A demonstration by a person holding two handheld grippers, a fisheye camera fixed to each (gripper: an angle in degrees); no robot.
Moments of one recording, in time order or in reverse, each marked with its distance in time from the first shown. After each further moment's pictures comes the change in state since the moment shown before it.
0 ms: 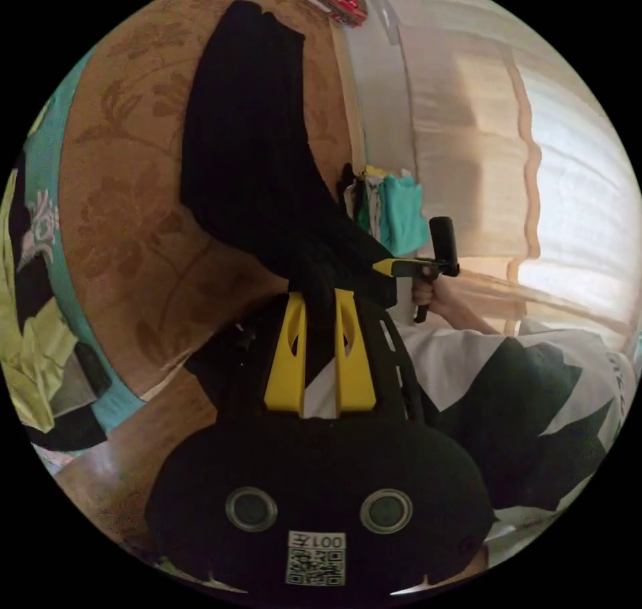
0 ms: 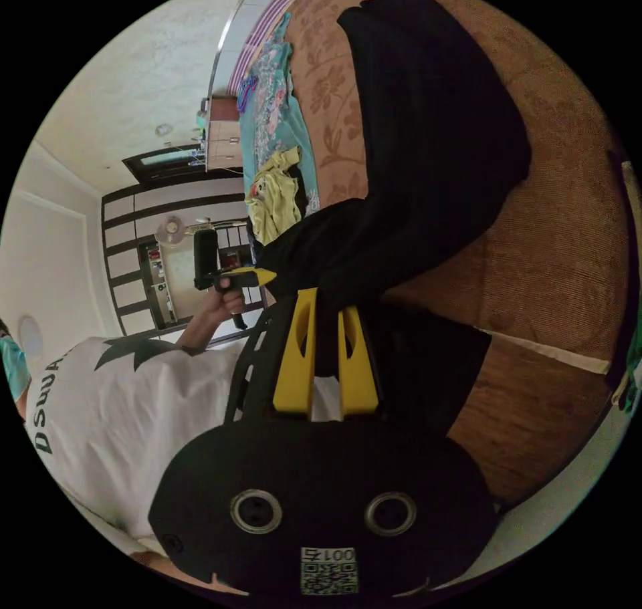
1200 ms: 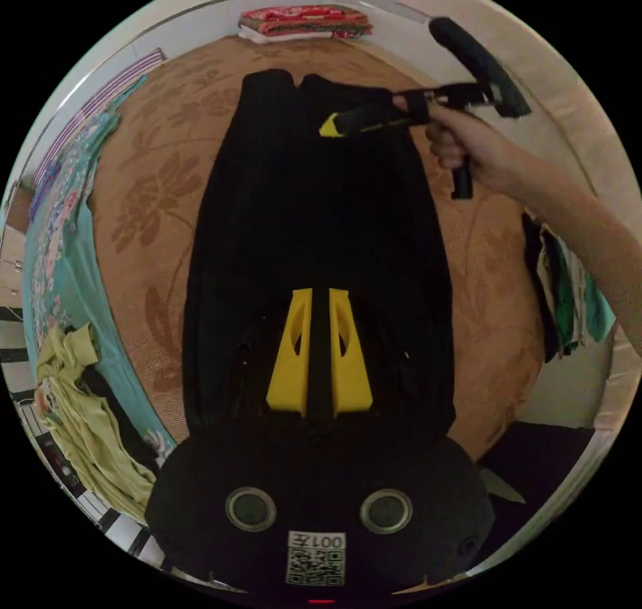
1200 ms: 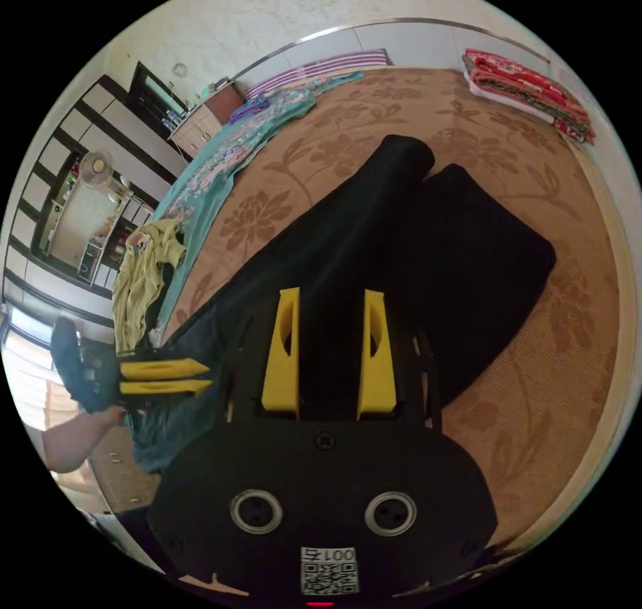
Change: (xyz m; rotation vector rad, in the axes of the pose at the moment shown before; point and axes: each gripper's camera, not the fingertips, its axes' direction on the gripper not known) left arm 0.121 -0.286 0.204 0.186 -0.819 0.171; right arm -0.072 -0.336 0.060 0.227 0.584 -0.494
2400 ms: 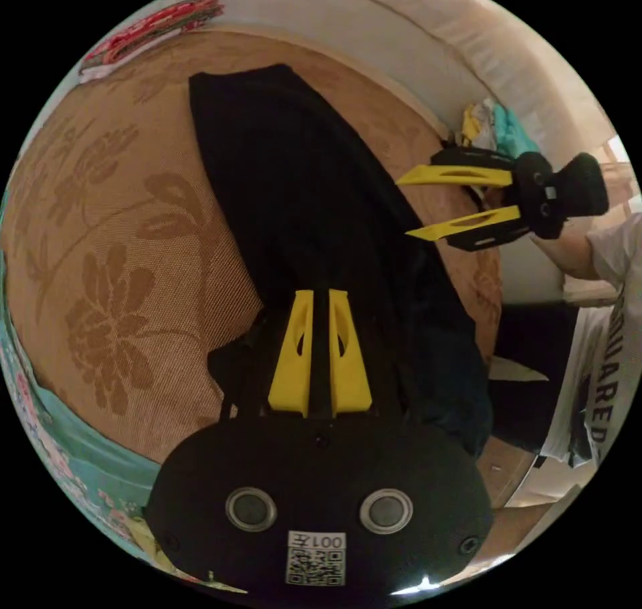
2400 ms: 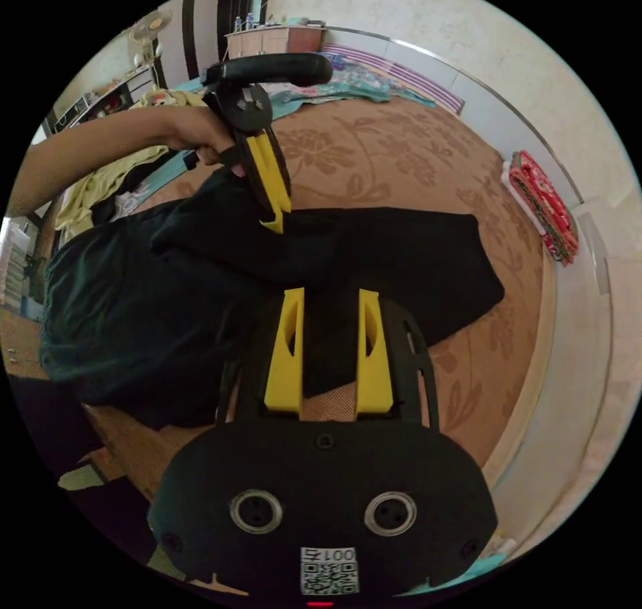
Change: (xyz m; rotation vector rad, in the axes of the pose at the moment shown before) left arm -0.114 -0.157 0.061 -0.145 0.307 0.537; right arm -0.190 0.065 0.030 -0.080 0.406 -0.422
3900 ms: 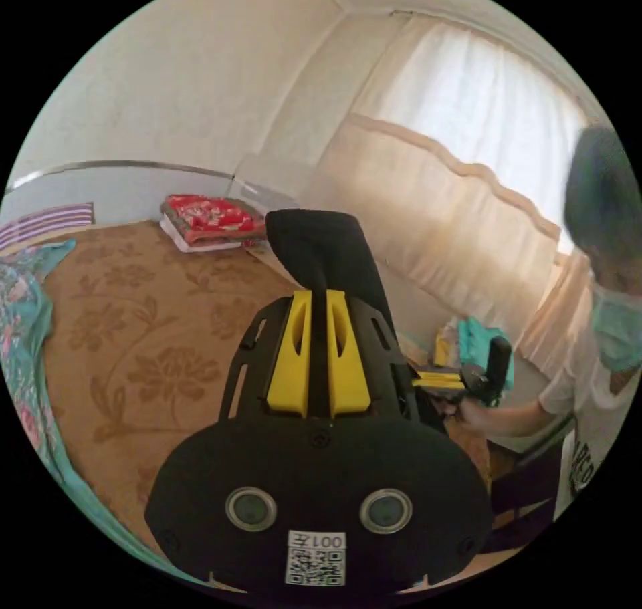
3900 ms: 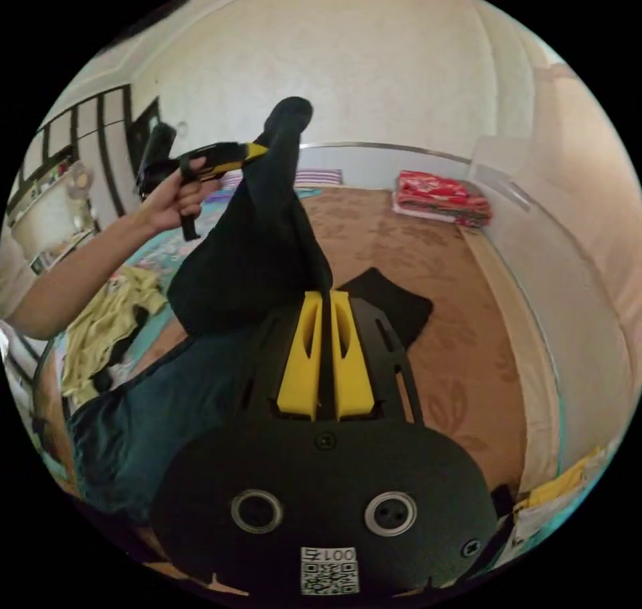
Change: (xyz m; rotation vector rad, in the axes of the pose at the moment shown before) left arm -0.135 -0.091 -0.247 0.967 -0.023 -0.034; right arm 0.142 0.063 0.052 0.492 0.098 0.505
